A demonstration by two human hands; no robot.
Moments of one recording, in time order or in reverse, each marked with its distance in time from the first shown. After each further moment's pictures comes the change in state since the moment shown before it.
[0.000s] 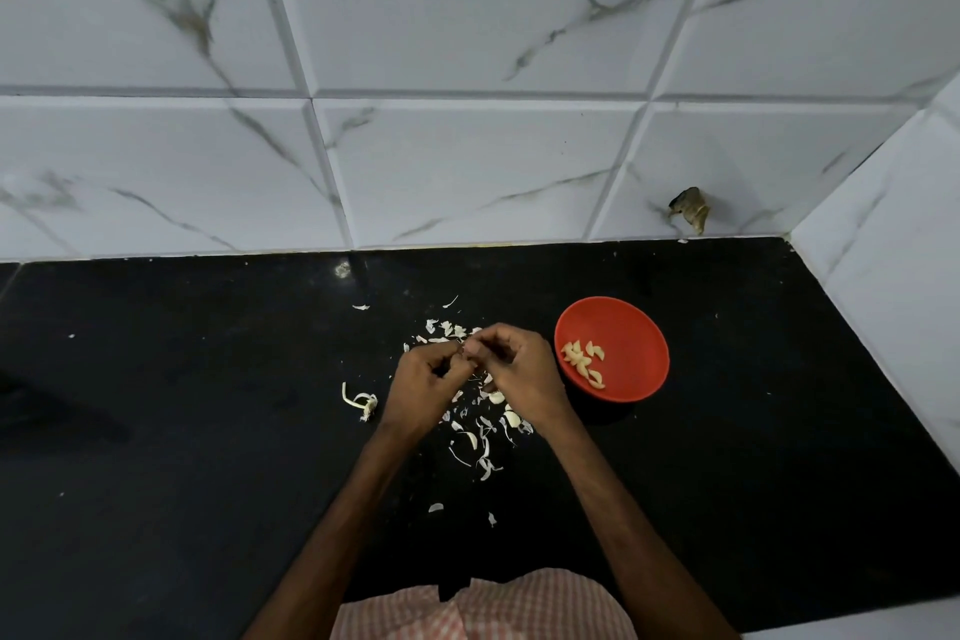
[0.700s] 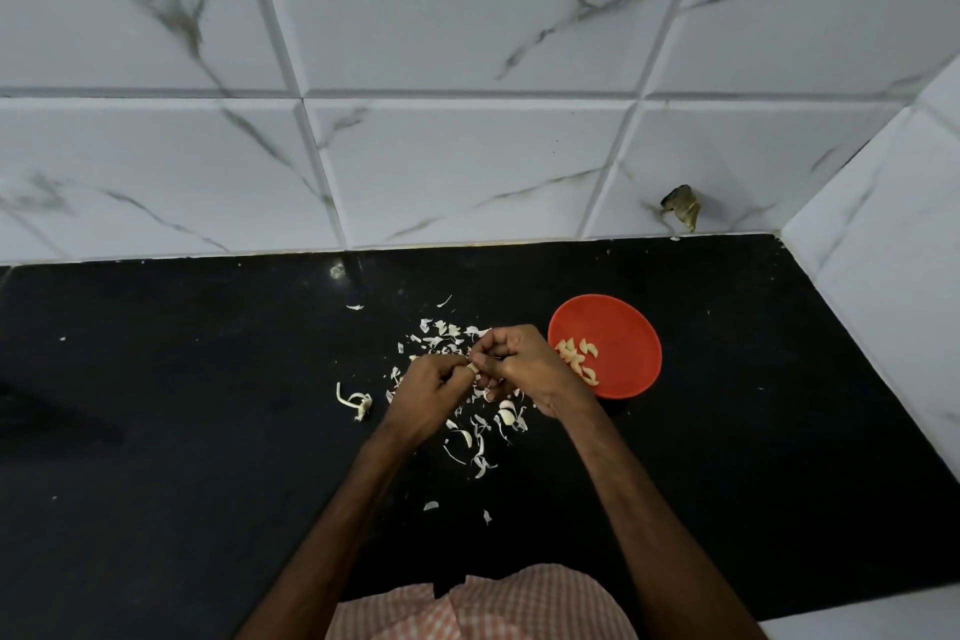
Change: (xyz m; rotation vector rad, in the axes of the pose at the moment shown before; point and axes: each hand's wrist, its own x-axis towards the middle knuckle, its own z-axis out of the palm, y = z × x) left_hand -0.005 -0.002 0.006 0.047 -0.174 -0.115; right_hand 0.013 -0.002 -0.021 0.115 -0.264 0.295
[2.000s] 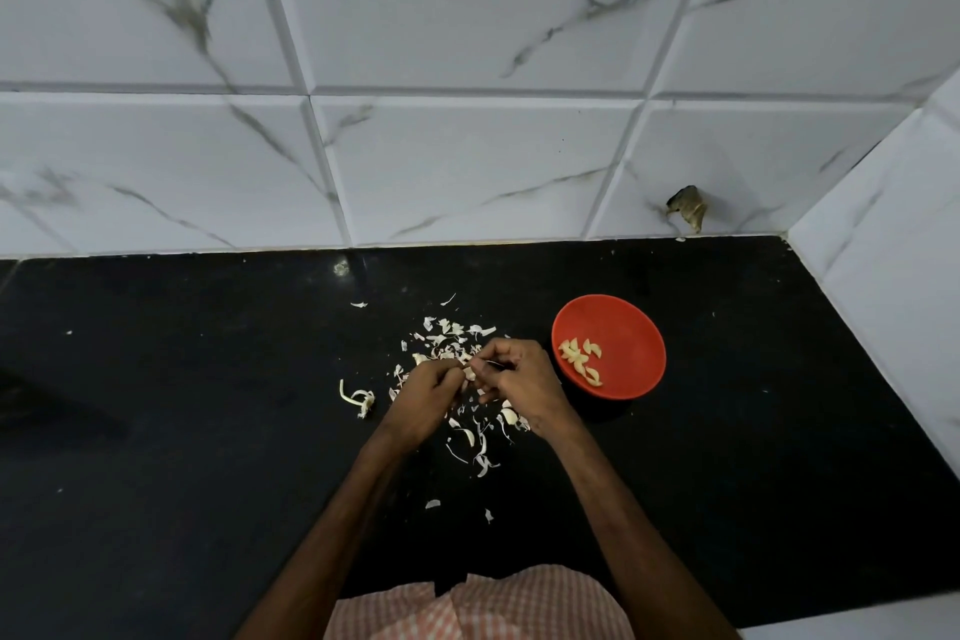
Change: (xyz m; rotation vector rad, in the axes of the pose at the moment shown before) left_hand 0.008 -0.028 0.001 0.056 0.000 -0.150; right_hand 0.001 0.029 0.018 -0.041 0.198 -0.092
